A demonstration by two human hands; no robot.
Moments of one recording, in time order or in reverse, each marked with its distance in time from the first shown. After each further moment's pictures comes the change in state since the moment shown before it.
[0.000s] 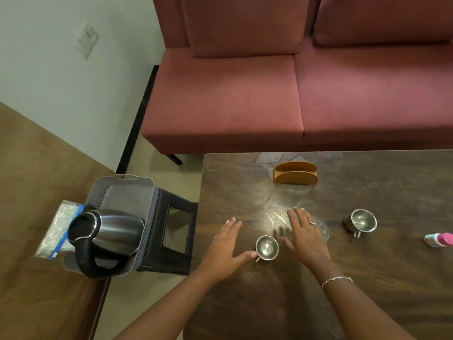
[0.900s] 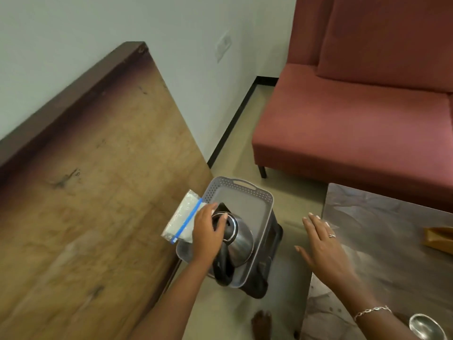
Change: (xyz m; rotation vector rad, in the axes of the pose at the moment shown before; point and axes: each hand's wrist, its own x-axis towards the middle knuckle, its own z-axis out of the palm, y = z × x) left_hand -0.078 -0.283 -0.200 -0.351 0.948 -0.276; right_hand 0.072 -0.322 0.008 0.032 0.015 -0.342
